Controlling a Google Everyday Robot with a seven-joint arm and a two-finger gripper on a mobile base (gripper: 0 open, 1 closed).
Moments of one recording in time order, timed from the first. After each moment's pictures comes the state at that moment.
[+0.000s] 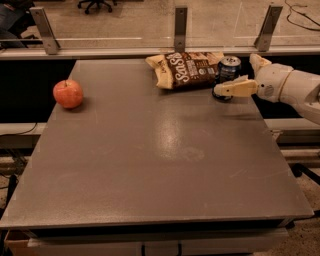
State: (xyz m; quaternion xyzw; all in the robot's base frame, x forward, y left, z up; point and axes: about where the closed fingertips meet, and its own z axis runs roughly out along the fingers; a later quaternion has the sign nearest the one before) arm 0.680 -0.216 0.905 -0.32 0.67 0.22 0.63
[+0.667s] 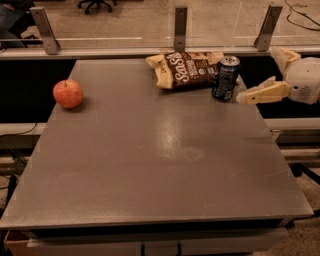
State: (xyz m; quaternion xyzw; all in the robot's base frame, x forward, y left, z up) arm 0.609 -0.231 0.944 -0.39 0.67 0.19 0.61
